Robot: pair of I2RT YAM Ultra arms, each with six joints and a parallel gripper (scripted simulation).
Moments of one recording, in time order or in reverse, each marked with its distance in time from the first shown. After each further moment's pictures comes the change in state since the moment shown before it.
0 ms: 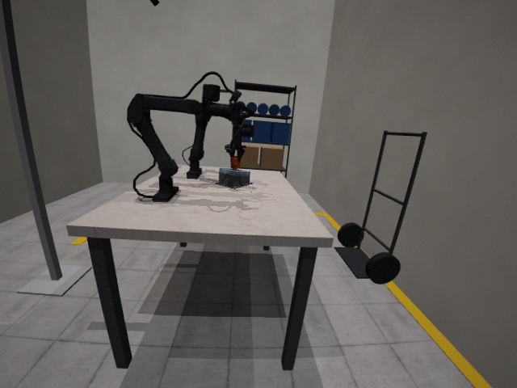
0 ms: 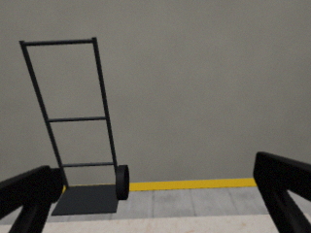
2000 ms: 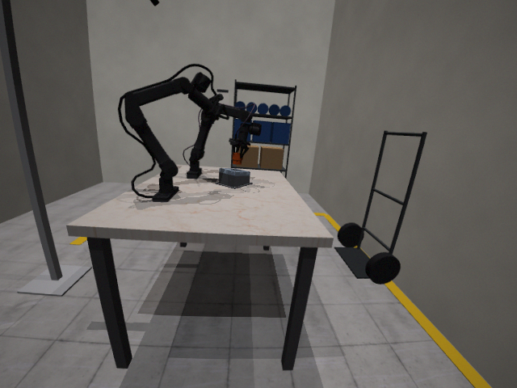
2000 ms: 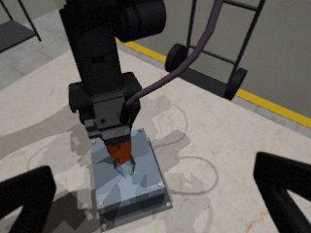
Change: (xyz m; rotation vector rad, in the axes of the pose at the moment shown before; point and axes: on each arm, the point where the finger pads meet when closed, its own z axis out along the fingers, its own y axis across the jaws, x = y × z) left arm 0.008 0.011 -0.025 0.050 -0.251 0.125; right arm 0.026 0.161 -0.141 -0.627 0.467 -0.212
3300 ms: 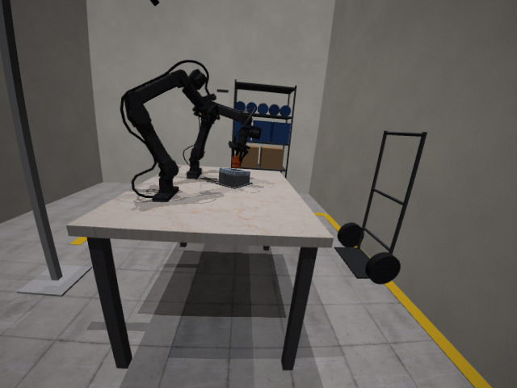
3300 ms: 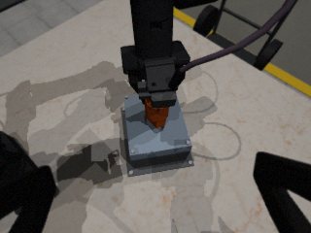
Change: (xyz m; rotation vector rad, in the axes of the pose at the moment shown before) left arm -0.005 0.004 0.021 -0.005 -0.038 0.036; right arm 0.019 0.042 -0.029 -0.119 0.160 -0.077
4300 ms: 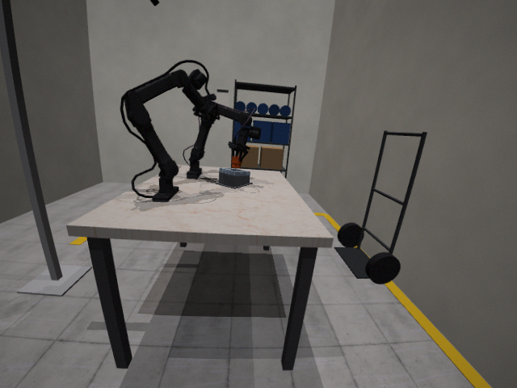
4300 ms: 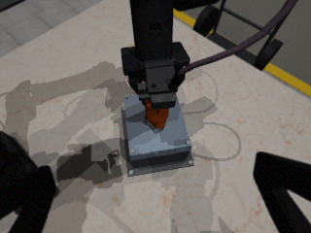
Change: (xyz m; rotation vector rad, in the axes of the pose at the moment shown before) left arm 0.000 0.000 0.002 -0.002 0.001 0.003; right arm 0.000 0.000 0.000 0.000 0.000 0.000
